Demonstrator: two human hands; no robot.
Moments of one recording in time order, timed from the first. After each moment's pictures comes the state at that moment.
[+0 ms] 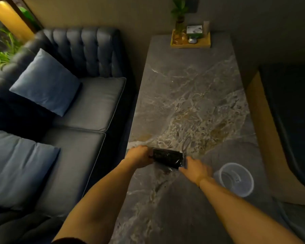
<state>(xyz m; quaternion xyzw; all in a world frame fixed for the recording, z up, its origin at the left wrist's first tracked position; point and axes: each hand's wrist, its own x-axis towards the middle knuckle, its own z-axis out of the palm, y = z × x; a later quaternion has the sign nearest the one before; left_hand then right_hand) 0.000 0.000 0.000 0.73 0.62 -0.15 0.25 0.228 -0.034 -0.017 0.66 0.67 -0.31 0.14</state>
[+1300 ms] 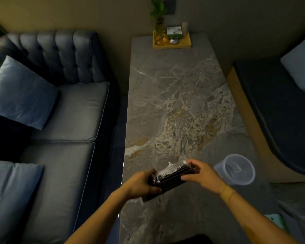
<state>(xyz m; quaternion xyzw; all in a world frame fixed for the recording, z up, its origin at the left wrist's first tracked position) -0.039 -0.065 0.002 0.70 0.52 -0.05 0.50 0.228 -0.084 0.013 0.60 0.50 -0.57 -0.23</state>
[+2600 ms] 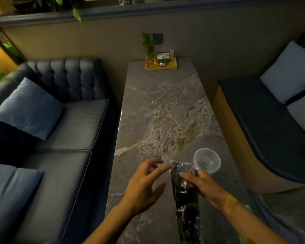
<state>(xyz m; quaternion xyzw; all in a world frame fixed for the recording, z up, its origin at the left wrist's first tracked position) 0.059 -0.177 0.092 0.84 0.43 0.27 0.17 0.287 -0.181 0.075 0.52 0.38 -0.69 -0.34</state>
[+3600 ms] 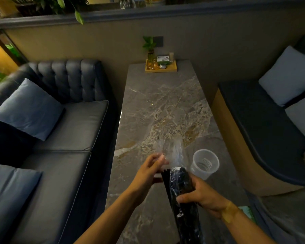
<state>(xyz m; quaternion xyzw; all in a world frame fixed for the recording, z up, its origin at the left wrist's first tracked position) 0.082 -0.156 0.101 0.41 0.49 0.34 0.69 0.285 -0.196 0.078 0.44 0.44 -0.73 -0.29</state>
